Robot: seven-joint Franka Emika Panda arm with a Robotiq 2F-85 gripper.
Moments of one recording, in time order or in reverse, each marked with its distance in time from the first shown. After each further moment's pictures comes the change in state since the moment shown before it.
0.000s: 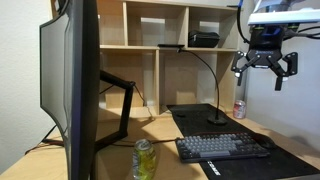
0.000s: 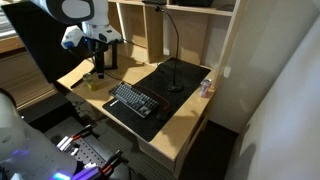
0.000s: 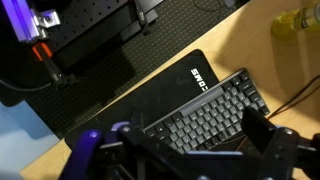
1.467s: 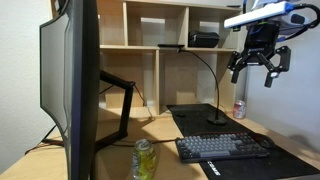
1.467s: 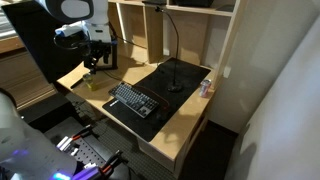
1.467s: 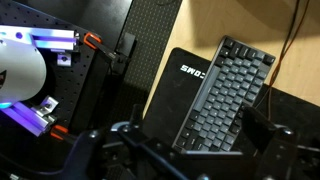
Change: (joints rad) arm -0.008 0.001 0.016 0.011 0.084 0.020 0.571
